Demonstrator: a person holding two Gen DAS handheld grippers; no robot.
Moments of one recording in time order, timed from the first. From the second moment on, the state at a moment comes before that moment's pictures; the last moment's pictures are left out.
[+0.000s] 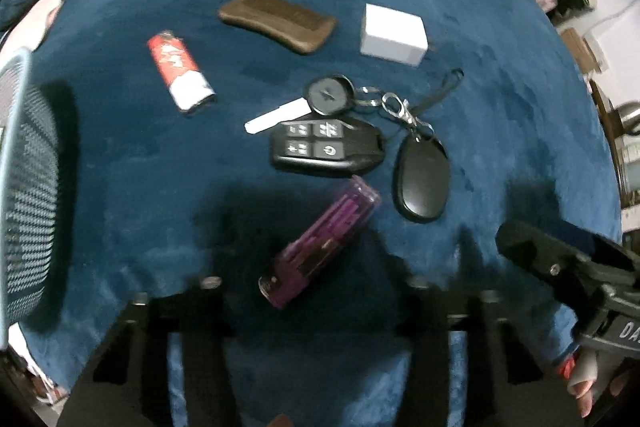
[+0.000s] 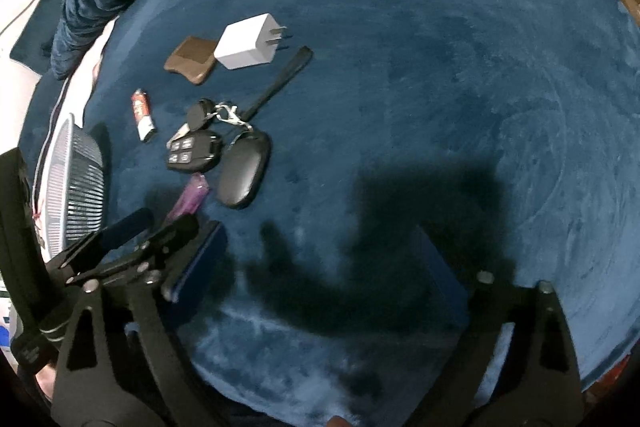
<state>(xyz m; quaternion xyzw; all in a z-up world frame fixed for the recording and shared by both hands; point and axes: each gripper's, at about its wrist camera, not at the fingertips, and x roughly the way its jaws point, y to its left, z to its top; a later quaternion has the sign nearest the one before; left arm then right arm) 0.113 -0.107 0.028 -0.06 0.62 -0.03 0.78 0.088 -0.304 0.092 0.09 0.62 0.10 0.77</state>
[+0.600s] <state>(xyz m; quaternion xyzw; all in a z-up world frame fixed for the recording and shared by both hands) 0.091 -0.013 0.029 -0.14 0.60 0.05 0.79 0.127 -0.228 0.087 0.02 0.61 0.17 0.77</state>
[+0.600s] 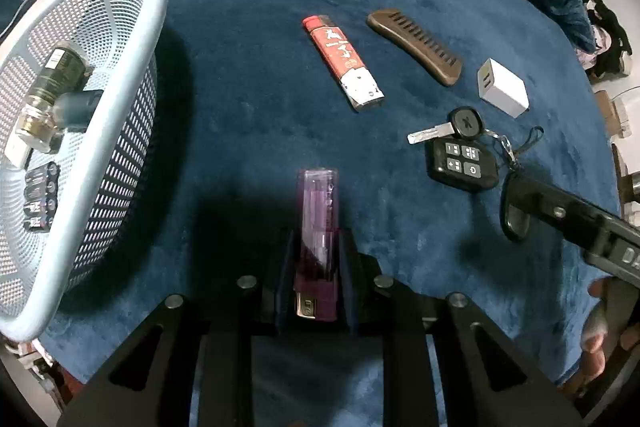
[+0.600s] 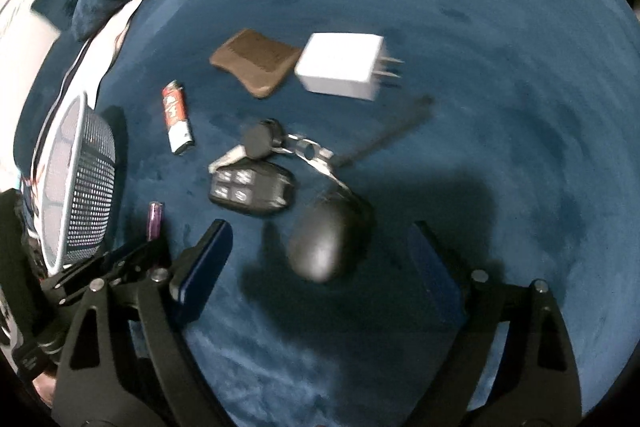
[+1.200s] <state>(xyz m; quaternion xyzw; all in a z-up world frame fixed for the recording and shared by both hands) 0.110 -0.002 0.019 -0.16 0.59 0.04 0.79 0.115 -0.233 0.068 0.00 0.62 0.13 0.77</state>
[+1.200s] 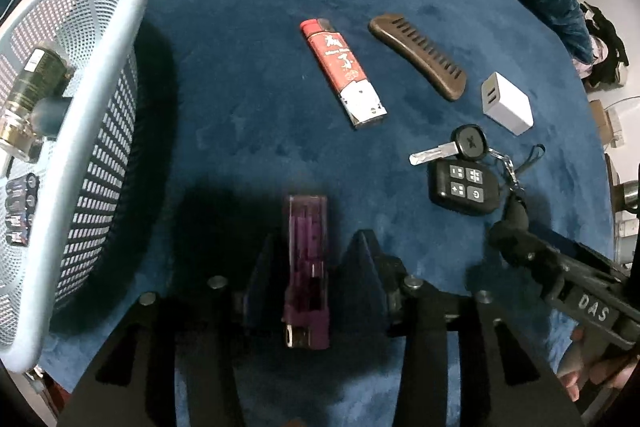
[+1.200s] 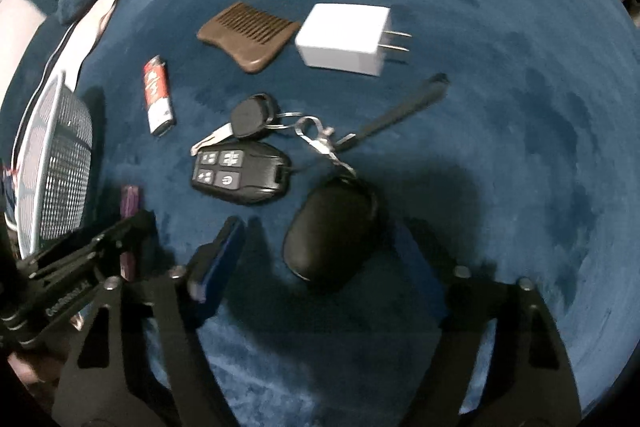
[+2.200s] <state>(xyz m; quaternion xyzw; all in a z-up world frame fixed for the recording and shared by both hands) 0.037 -0.015 0.099 -0.15 0.55 0.04 0.82 0.046 -0.245 0.129 0.04 0.59 0.18 0.79</state>
